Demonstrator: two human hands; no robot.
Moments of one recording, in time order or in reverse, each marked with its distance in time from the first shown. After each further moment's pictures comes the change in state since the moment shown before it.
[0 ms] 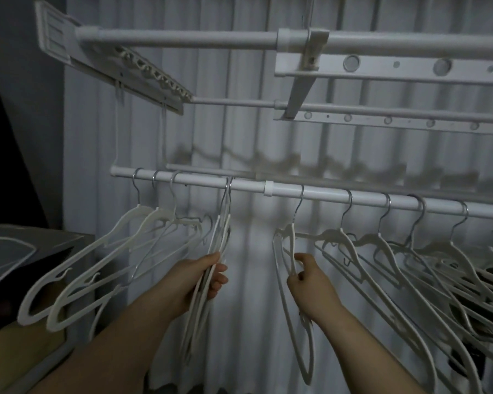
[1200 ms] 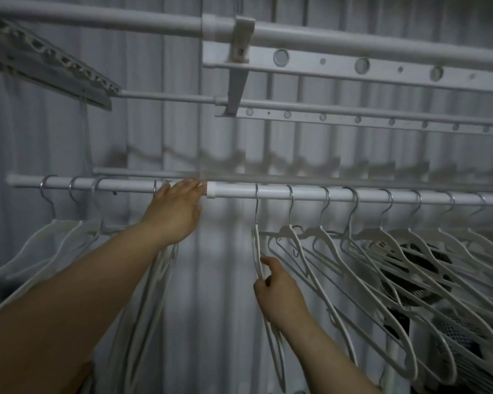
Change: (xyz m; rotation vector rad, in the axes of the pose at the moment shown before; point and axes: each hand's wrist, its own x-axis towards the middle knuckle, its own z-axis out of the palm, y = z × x) left_hand 0.067 0.072 0.067 1.616 0.183 0.970; right_hand 0.000 0.027 -0.014 0.025 0.105 0.062
